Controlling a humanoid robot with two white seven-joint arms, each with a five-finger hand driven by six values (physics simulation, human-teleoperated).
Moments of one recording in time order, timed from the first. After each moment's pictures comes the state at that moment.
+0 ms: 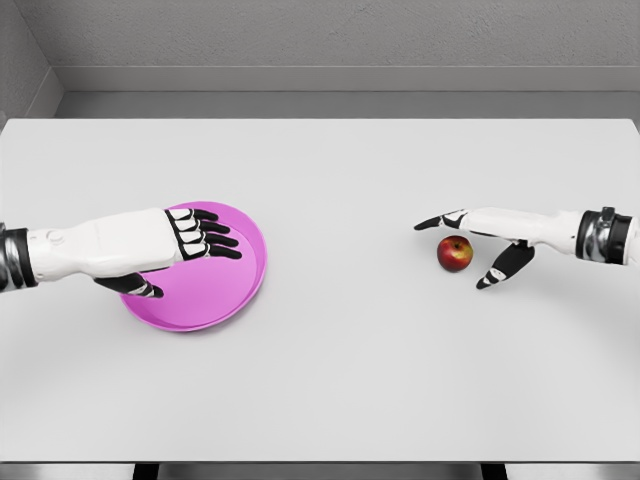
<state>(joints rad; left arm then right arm) -0.71 1.12 -1.01 -1.73 -0.31 -0.61 -0.12 -0.64 -0.82 0.81 -1.27 -0.06 -0.50 0.61</state>
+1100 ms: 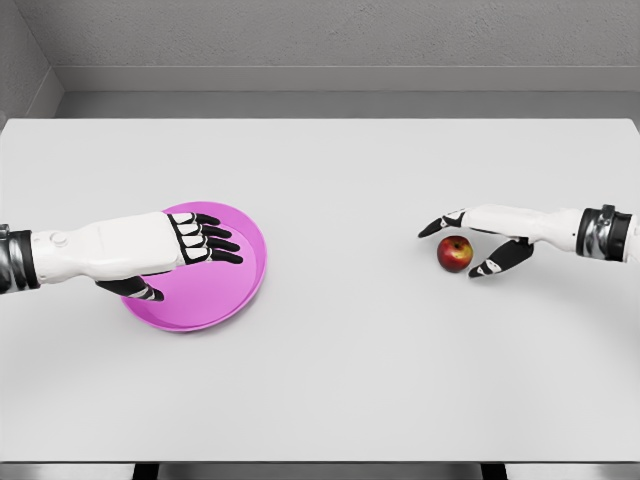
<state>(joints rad) -0.71 1.11 -1.01 -1.73 -0.31 -0.61 -0.14 -0.66 -0.79 0.81 -1.19 -0.05 -0.57 0.61</state>
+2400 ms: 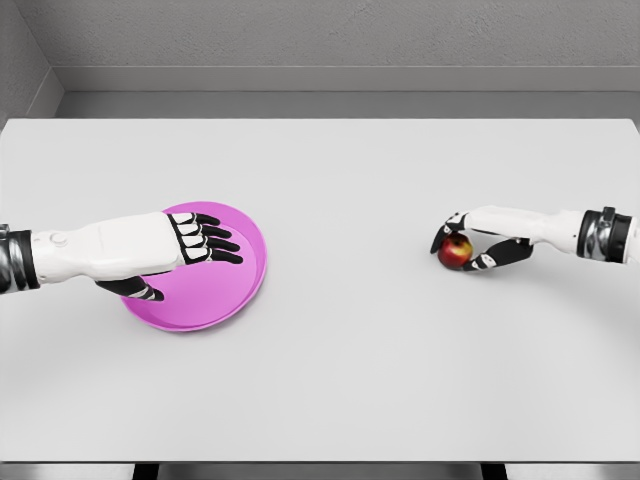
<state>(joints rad) -0.71 1.11 -1.01 -1.73 -0.31 -0.61 -0.14 -0.66 -0.77 0.81 -1.15 -0.06 -0.61 0.61</state>
